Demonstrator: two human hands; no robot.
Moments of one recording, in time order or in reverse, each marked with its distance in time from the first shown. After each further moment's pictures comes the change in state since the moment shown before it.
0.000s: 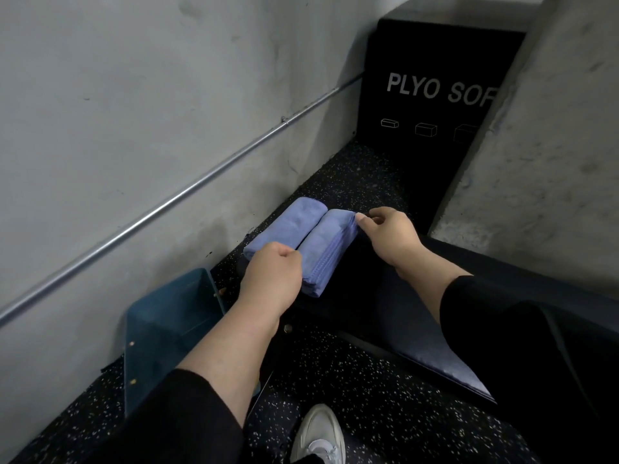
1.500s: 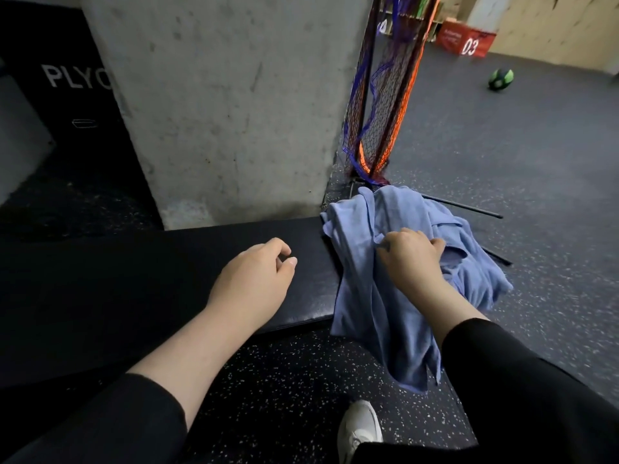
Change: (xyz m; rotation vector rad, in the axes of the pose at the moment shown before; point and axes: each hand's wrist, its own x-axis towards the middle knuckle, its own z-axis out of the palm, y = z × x) left_hand -0.278 0.105 0.334 0.534 -0.607 0.913; right_hand -0.282 0.288 -0.446 -0.900 0.605 0.421
